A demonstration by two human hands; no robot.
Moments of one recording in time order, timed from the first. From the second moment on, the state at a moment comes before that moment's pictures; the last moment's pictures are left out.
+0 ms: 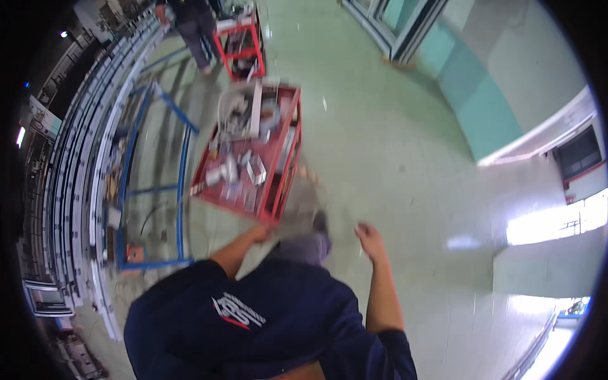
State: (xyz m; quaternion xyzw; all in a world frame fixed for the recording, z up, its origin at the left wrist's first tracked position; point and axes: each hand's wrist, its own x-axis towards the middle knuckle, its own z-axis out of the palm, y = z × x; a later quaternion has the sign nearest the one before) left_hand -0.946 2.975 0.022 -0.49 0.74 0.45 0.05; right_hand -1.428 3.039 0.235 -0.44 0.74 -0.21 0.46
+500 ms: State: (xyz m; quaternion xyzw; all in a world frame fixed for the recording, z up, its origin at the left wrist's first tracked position) left_hand -1.206 2.511 0.011 -0.50 0.68 0.51 0.13; right_hand -1.759 2.760 0.111 -0.41 0.79 0.02 0.45
